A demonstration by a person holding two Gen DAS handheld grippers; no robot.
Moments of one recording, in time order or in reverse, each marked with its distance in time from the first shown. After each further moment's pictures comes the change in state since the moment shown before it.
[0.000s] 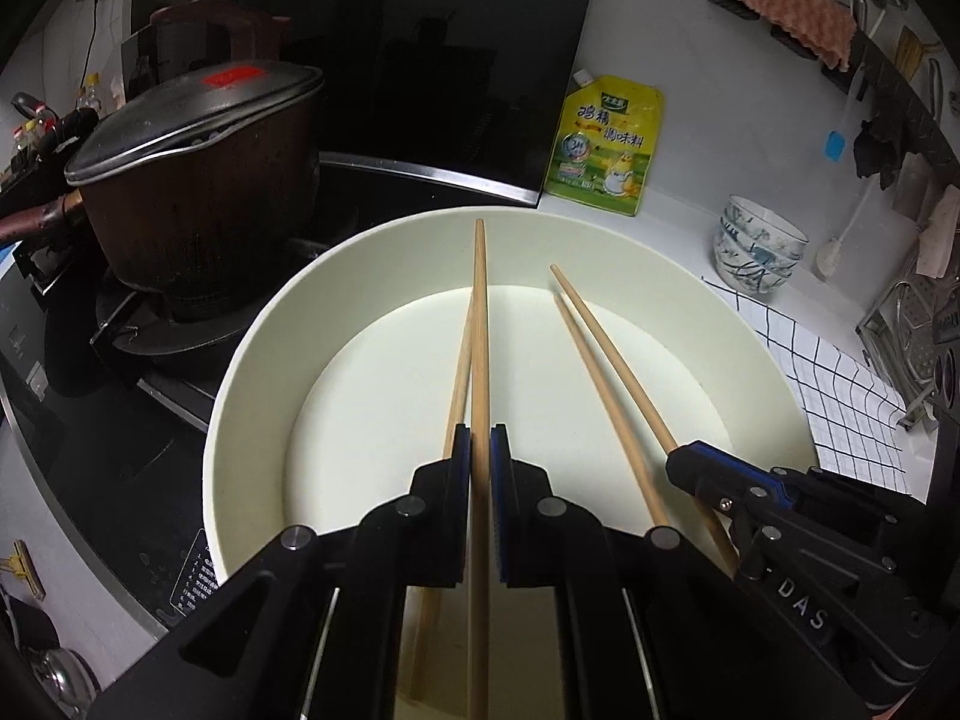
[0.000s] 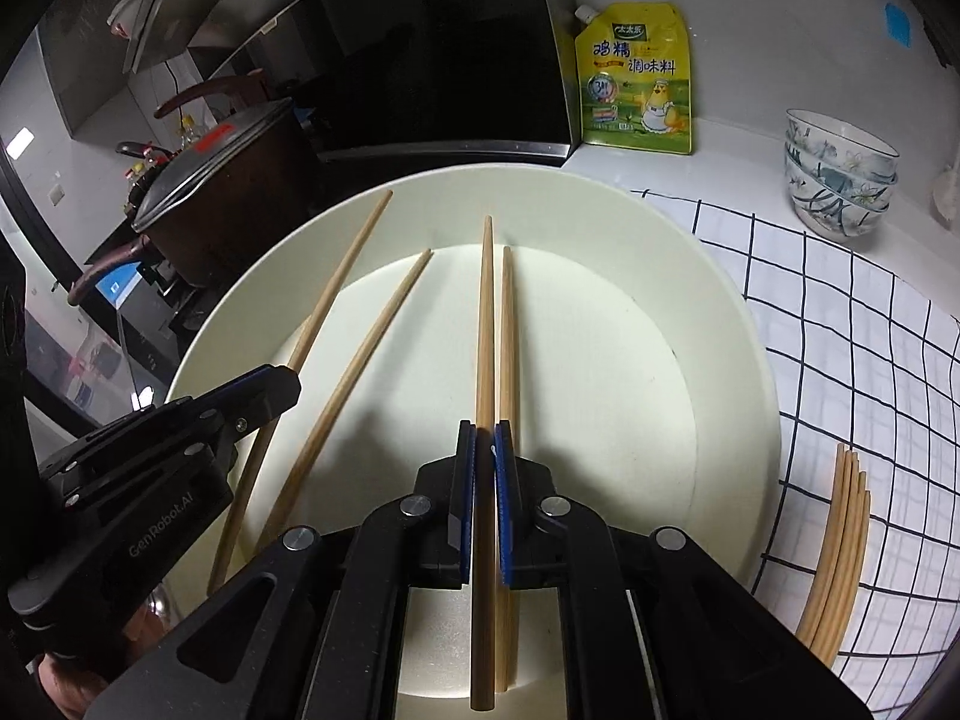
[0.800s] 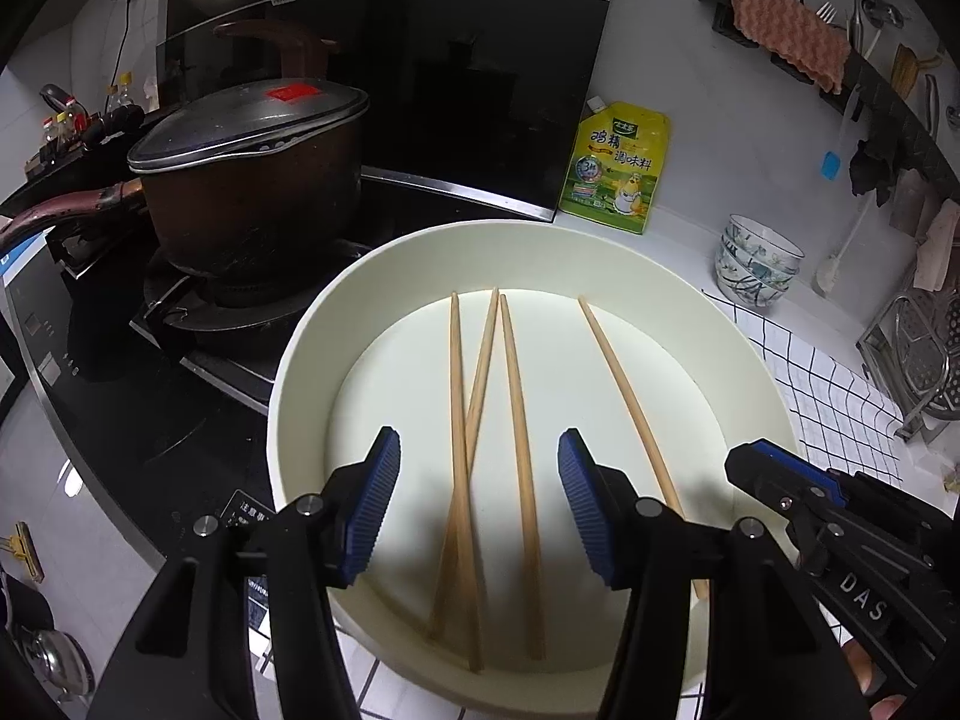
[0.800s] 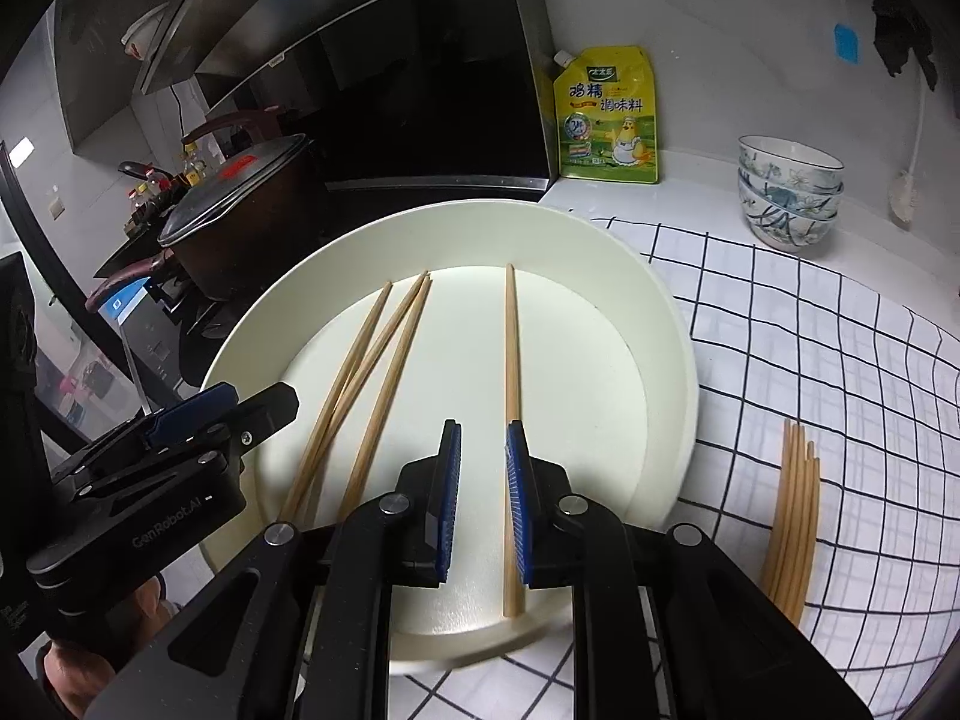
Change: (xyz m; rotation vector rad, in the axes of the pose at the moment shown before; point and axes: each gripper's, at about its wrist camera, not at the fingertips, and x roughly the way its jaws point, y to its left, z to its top) left arm -0.036 0.004 -0.015 -0.029 -0.049 0.028; right arm -0.054 -0.002 -0.024 0.010 -0.088 -0.026
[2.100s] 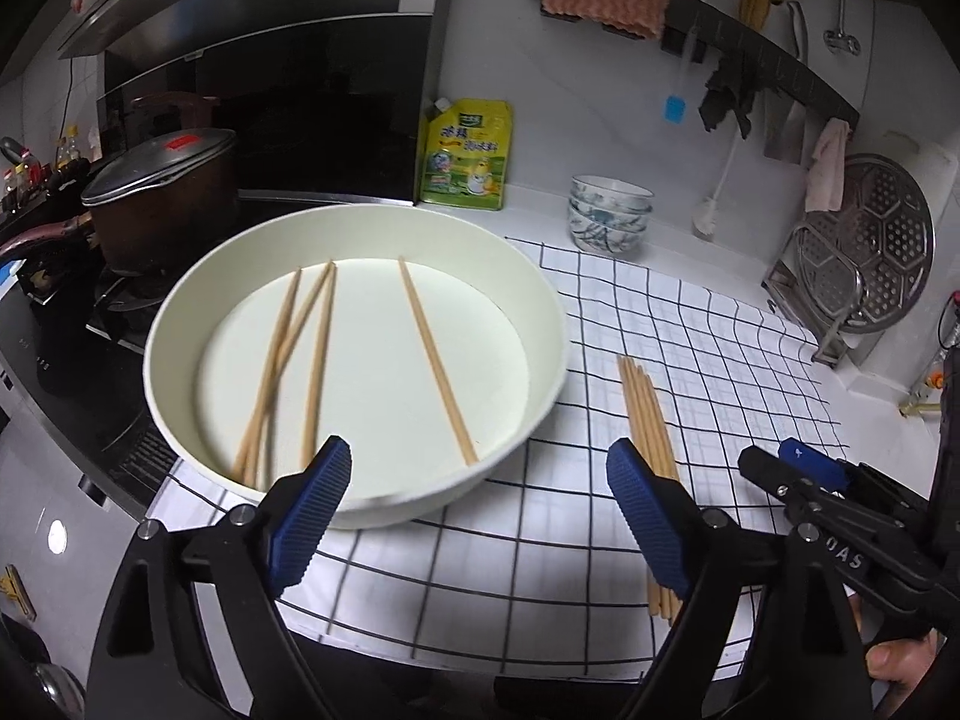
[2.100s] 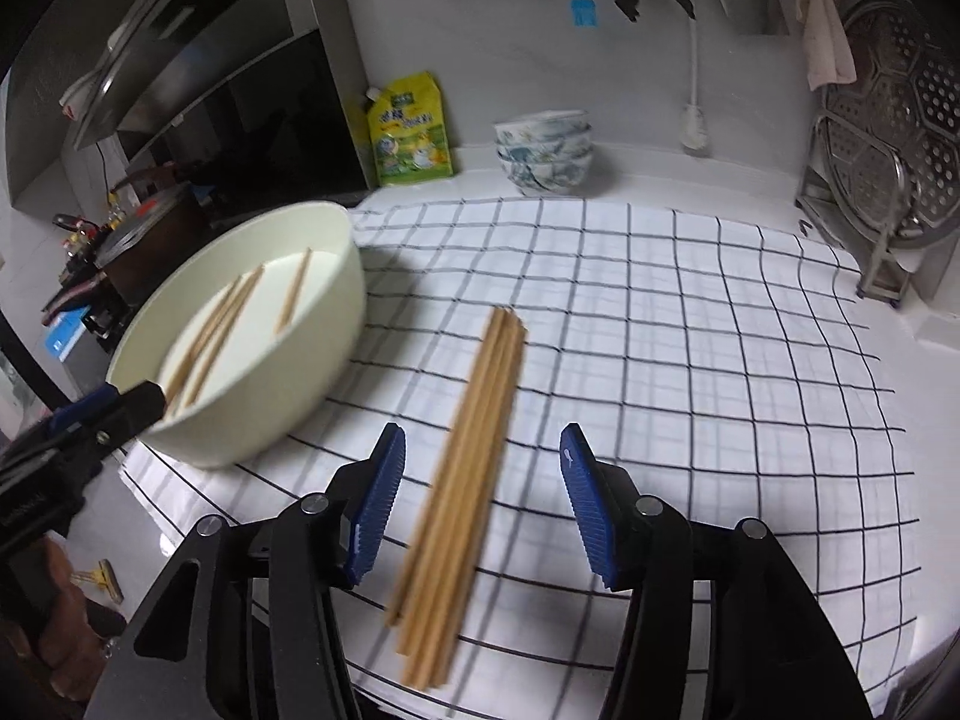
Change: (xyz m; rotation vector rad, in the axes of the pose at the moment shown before) left arm -0.064 -0.113 -0.071 0.123 -0.039 -0.113; right arm -0.105 -0.130 -0.100 0.121 -0.070 -0.196
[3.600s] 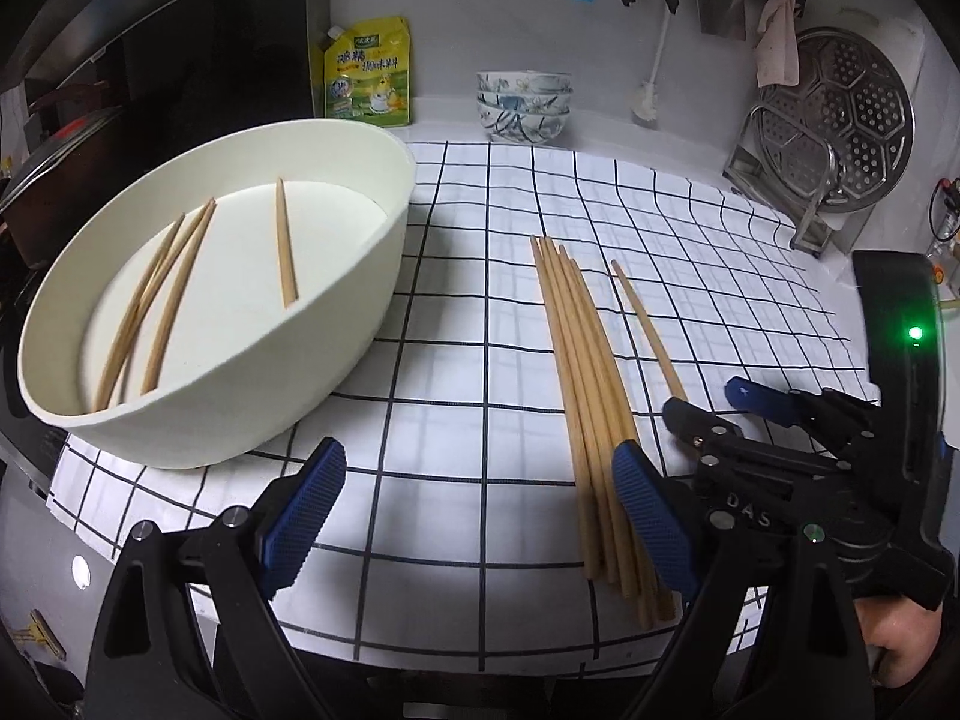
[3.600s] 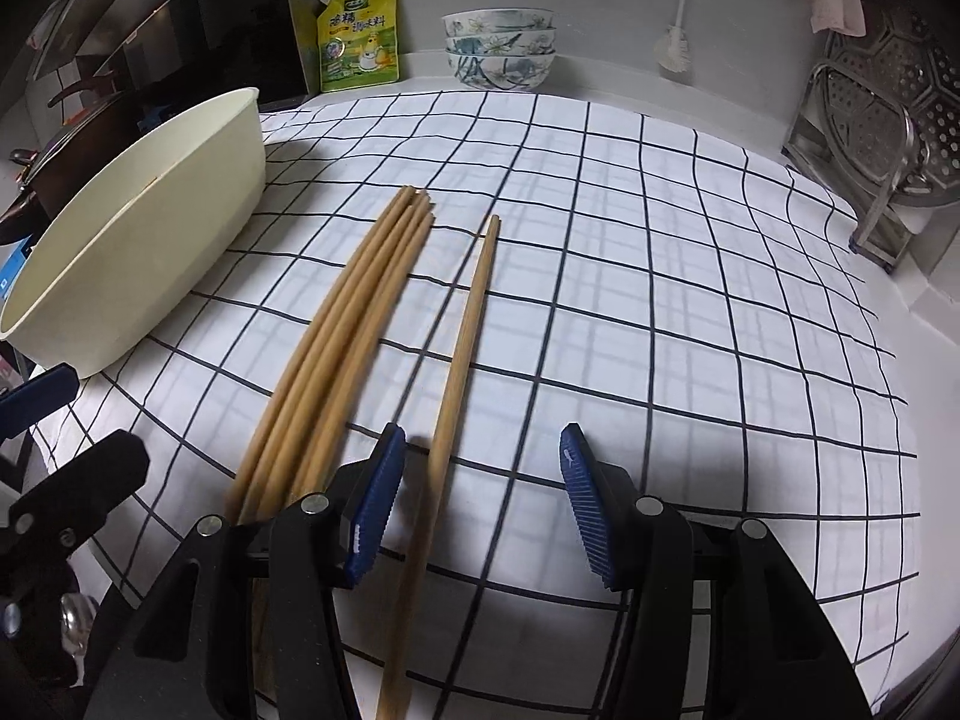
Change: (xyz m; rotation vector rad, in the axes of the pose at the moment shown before) left arm 0.057 -0.069 -0.045 0.140 0.142 -0.042; right arm 0.058 -0.037 -0.031 -0.062 0.138 -0.114
